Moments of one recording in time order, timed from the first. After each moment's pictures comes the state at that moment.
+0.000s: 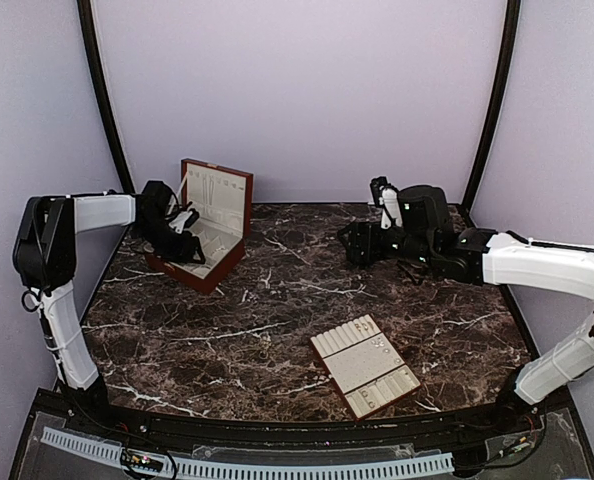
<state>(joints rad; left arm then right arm) -0.14 1.93 1.40 -0.66 0.35 0.06 0.79 1.39 0.99 -0.04 0.16 0.39</state>
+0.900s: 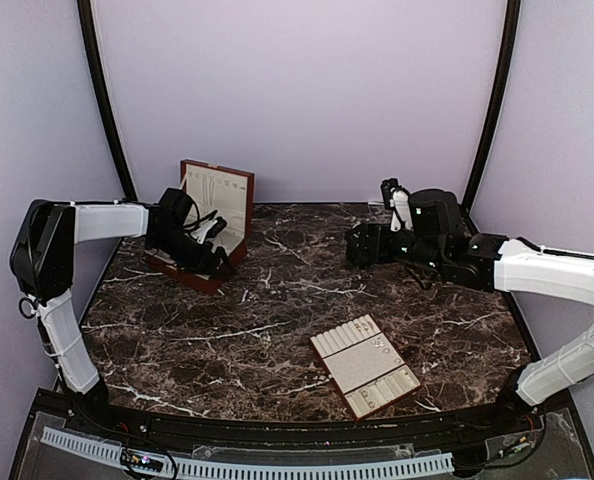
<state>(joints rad) -0.29 1.85 1.28 -0.59 0.53 0.01 0.79 1.31 0.93 -0.03 0.17 0.42</state>
